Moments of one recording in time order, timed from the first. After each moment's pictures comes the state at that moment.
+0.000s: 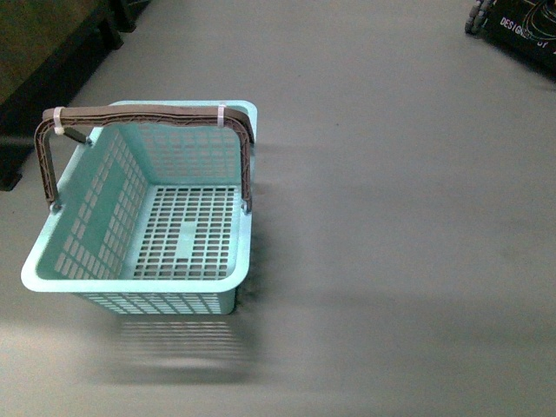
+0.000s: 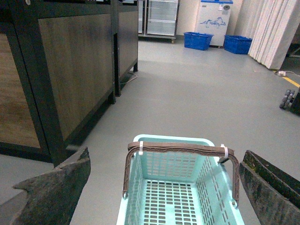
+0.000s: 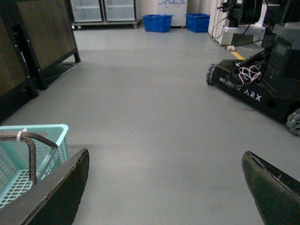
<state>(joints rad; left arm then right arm) 0.00 0.00 0.02 0.00 0.00 -0.01 0.00 0.00 0.02 0.00 0.00 0.00</state>
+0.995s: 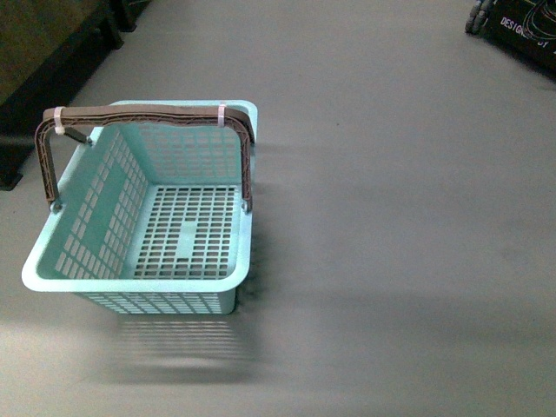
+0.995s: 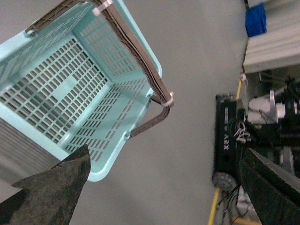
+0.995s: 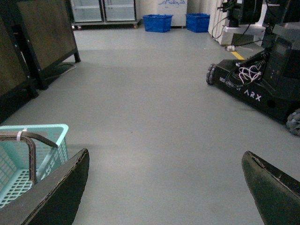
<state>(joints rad) -0.06 1.16 0.34 0.33 0.11 -1.08 0.00 0.00 0.02 0.00 0.00 0.00</state>
